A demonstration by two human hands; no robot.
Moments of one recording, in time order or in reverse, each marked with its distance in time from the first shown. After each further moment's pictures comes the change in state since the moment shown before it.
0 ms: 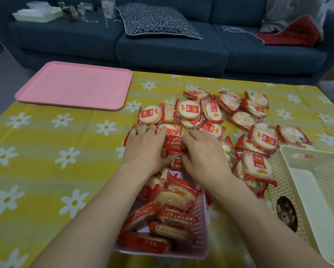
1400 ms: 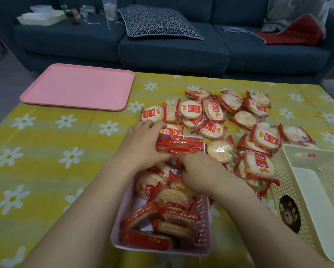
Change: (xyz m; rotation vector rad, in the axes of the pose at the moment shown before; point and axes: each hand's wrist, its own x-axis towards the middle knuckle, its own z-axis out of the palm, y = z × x) left_hand -0.001 -0.020 -0.019 -0.290 -0.060 0.019; right_hand -0.008 -0.021 -0.022 0.122 -0.547 0.062
